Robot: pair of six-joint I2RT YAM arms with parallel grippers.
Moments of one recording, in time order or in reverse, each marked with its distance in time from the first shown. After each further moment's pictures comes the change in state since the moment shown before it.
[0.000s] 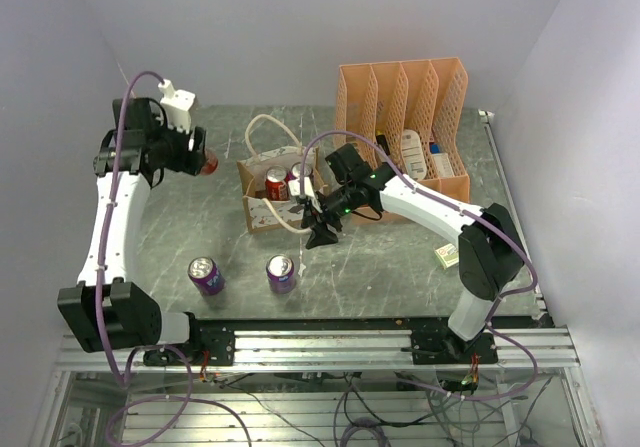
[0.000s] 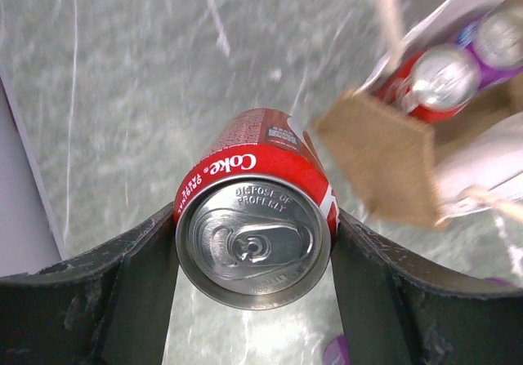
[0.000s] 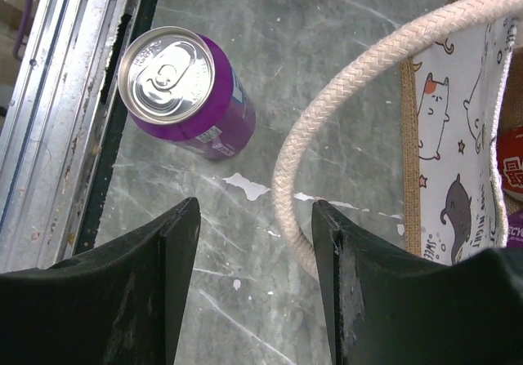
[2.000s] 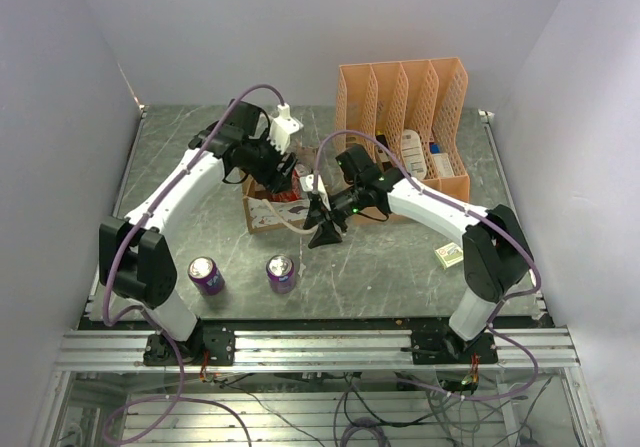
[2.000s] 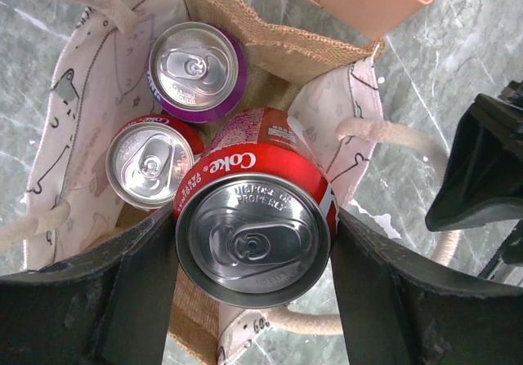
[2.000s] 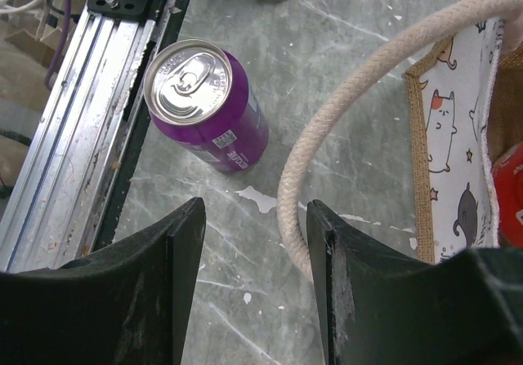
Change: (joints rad) left arm -0.497 0.275 0.127 -0.002 0.116 0.014; right arm -0.049 -0.028 -0.080 0.092 -0.134 0.027
